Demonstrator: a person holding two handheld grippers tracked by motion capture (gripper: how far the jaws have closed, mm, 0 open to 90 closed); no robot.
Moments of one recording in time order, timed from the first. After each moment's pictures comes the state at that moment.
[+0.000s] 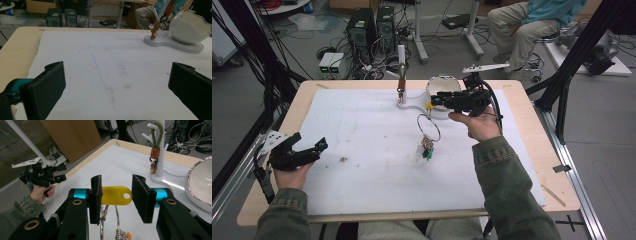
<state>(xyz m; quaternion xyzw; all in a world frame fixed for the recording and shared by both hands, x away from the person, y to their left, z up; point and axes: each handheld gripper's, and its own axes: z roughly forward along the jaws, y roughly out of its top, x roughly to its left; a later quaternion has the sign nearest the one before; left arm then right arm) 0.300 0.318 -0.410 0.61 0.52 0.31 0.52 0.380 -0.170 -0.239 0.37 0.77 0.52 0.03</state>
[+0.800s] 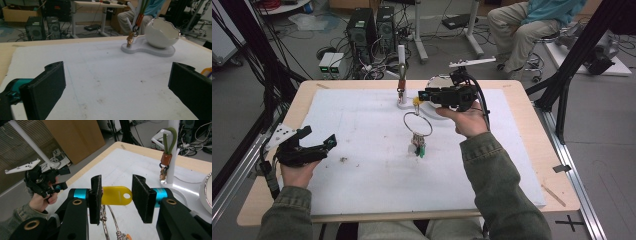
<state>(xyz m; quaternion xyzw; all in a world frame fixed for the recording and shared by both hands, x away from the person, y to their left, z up) 0.300 0.288 -0.382 0.63 0.46 0.29 0.55 0.388 -0.142 -0.234 0.36 0.77 0.53 0.02</state>
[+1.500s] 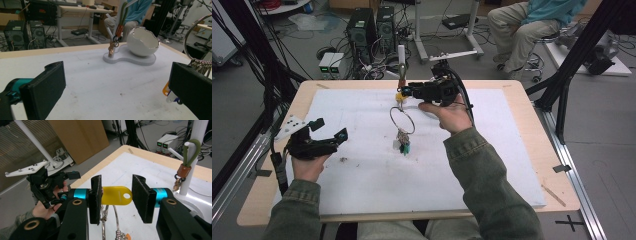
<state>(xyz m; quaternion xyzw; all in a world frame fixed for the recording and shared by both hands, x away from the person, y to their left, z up) 0.312 0.259 -0.363 0.63 0.44 0.26 0.59 0.390 -0.102 -0.220 0.35 0.77 0.53 0.02</state>
